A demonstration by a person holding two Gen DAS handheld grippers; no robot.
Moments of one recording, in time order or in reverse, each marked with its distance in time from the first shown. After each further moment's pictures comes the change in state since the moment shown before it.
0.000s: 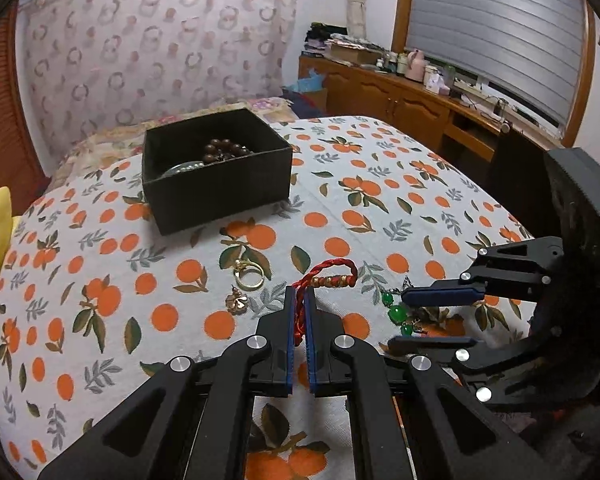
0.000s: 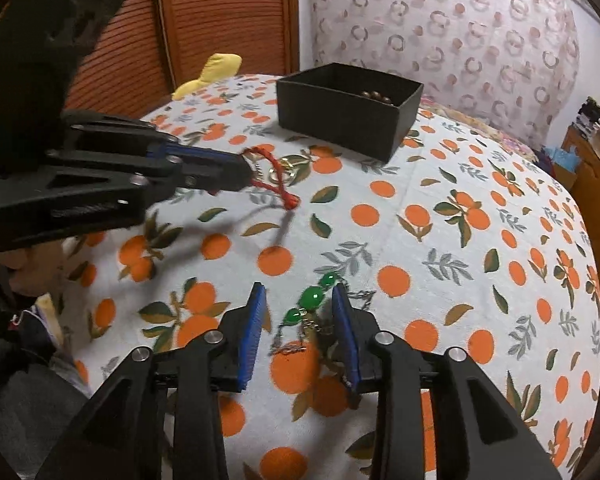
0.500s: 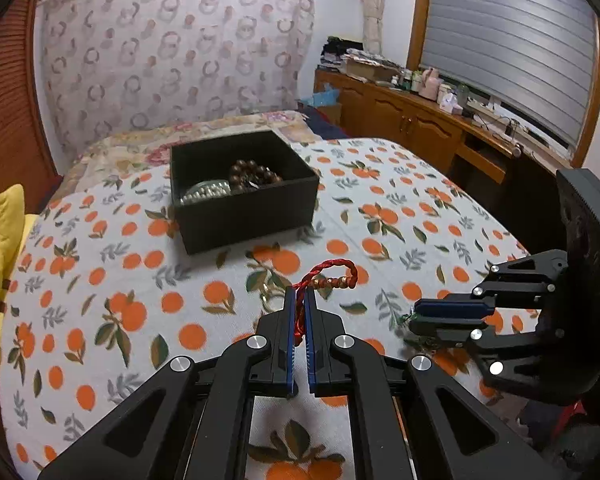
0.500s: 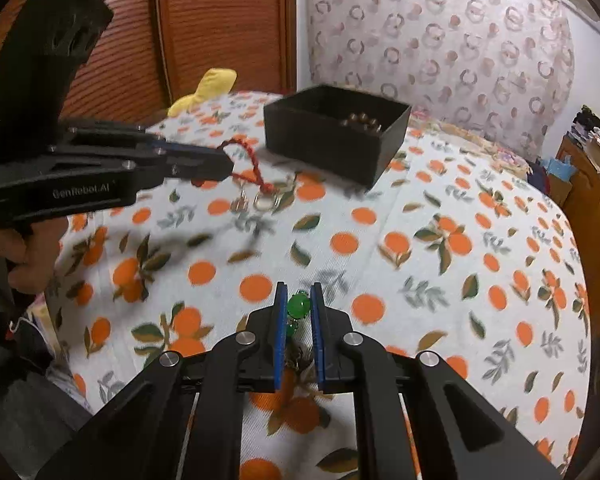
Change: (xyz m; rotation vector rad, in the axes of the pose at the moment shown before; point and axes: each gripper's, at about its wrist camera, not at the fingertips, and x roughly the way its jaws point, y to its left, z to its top) left arm -0.011 0.015 0.015 -0.047 -0.052 0.034; right arm -0.015 -0.013 0.014 -0.005 -0.068 -0.005
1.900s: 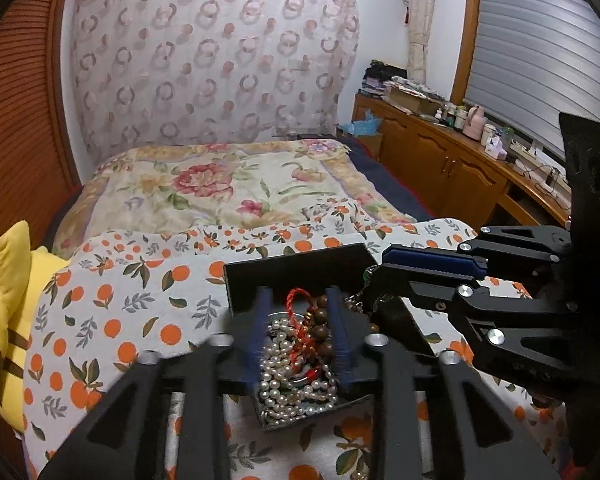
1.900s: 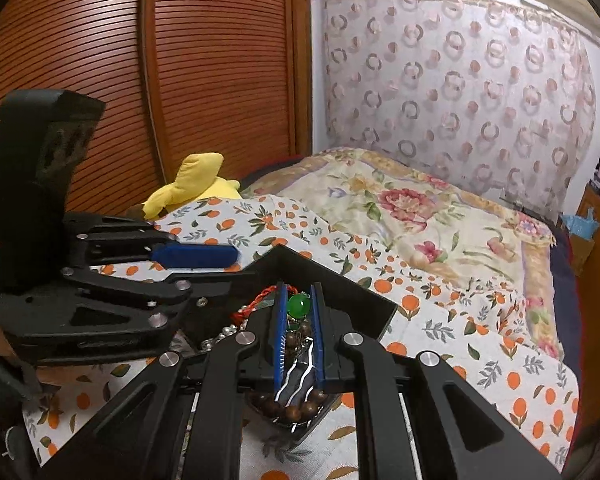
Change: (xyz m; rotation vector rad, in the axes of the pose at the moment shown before) left arm 0.065 0.073 0.114 -0.099 -0.058 0.082; right arm 0.070 -0.070 0.174 -0.044 -0.157 0.075
